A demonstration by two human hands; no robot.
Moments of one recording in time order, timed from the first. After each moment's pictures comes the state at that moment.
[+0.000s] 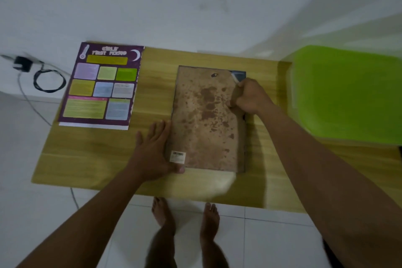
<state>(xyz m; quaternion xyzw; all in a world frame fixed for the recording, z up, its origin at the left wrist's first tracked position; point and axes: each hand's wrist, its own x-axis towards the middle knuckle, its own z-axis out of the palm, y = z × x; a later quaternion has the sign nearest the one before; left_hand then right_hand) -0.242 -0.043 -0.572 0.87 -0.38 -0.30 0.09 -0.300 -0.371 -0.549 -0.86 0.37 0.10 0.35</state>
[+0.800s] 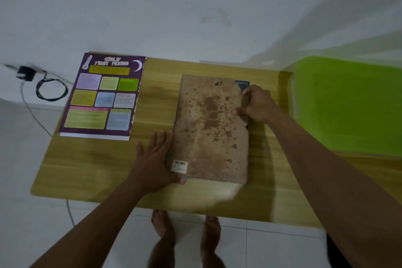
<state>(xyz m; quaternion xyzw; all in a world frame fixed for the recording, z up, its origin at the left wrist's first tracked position) -0.239 -0.042 -0.569 0.88 -0.36 -0.30 0.08 -0.304 -0.385 -0.545 -0.86 0.35 0.08 0.37</state>
